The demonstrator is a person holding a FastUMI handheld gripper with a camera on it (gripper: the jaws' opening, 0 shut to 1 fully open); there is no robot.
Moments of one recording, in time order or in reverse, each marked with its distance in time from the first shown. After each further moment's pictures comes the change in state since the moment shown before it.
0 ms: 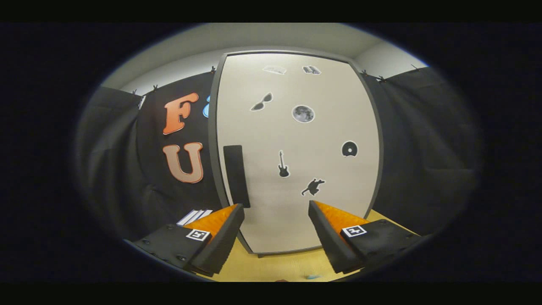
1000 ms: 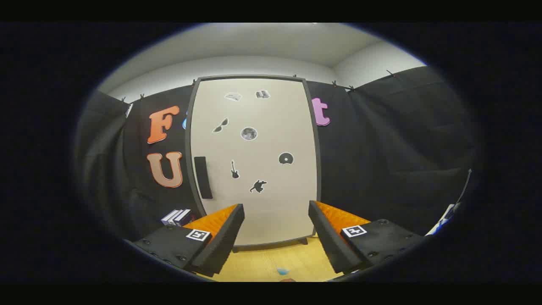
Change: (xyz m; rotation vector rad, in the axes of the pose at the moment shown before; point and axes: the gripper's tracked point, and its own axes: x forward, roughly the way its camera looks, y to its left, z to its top) arm -0.135 -0.099 0.009 0.005 -0.102 -0.166
